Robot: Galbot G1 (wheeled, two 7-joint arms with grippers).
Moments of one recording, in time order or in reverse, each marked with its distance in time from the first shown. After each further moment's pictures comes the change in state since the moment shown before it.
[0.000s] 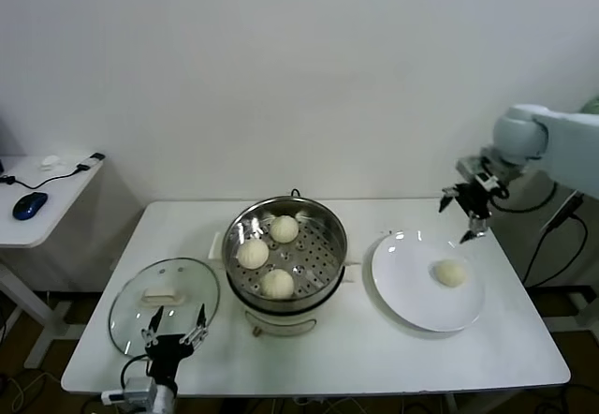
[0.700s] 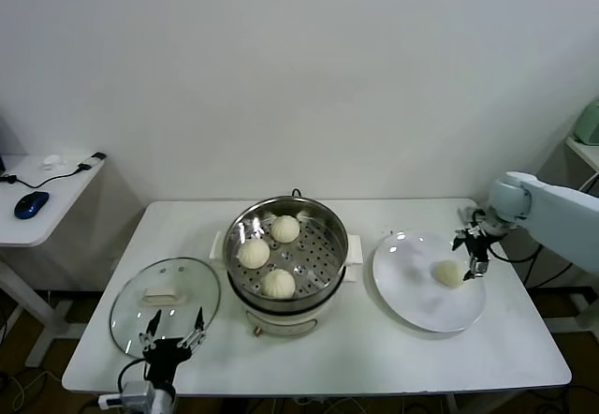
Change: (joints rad) left arm 0.019 -0.004 -0.005 -0.011 -0.002 0.002 -0.004; right arm -0.461 0.058 0.380 -0.281 -0.179 -0.062 0.037
